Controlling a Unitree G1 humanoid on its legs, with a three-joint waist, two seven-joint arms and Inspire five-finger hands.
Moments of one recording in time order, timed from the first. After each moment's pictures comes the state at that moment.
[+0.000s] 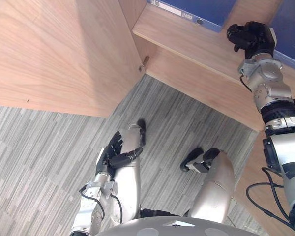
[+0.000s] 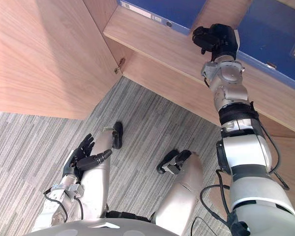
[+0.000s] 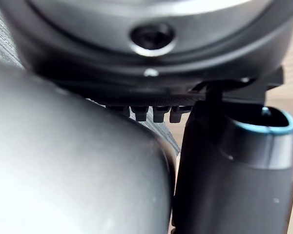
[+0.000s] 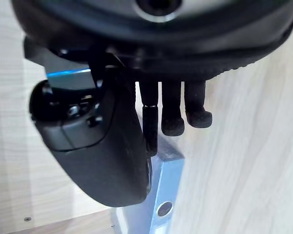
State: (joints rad) left arm 0.26 0.17 -0.12 0.26 -0.43 -0.19 -0.07; right arm -1.07 -0.66 0.21 0.91 0.62 -0.03 -0.14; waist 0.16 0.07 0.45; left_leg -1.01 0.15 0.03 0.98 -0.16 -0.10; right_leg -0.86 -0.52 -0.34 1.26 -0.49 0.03
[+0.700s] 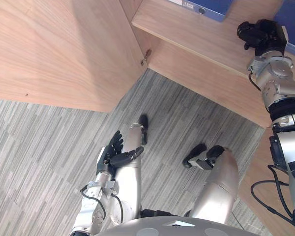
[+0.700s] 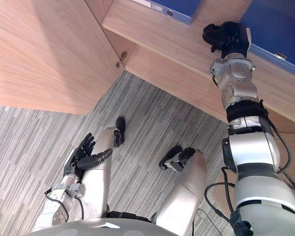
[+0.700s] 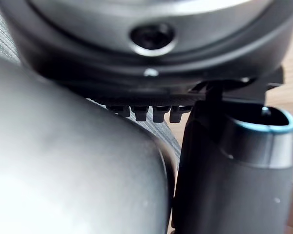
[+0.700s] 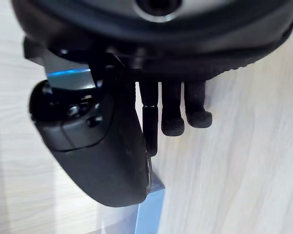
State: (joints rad) left arm 0.26 0.17 -0.15 0.25 -0.44 -0.19 -0.05; right arm -1.11 -0.71 0.23 0.97 0.65 -0.04 -0.16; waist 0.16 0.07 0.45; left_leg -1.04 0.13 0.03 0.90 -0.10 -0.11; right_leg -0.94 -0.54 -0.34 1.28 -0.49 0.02
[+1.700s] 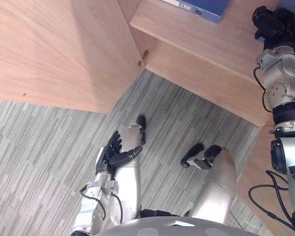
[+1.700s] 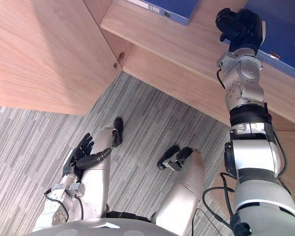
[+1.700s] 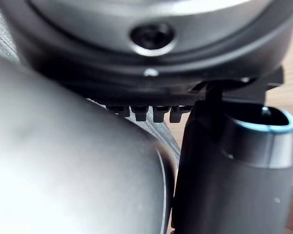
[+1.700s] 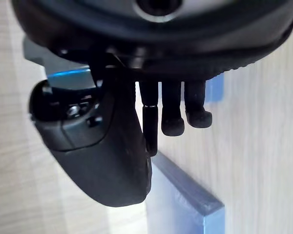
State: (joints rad) left arm 0.26 0.17 -0.15 0.25 -0.46 -0.19 -0.02; right arm -1.02 -0.71 0.07 0.83 0.74 -0.06 -0.21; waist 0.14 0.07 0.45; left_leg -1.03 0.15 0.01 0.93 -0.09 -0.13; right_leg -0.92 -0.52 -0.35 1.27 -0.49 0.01
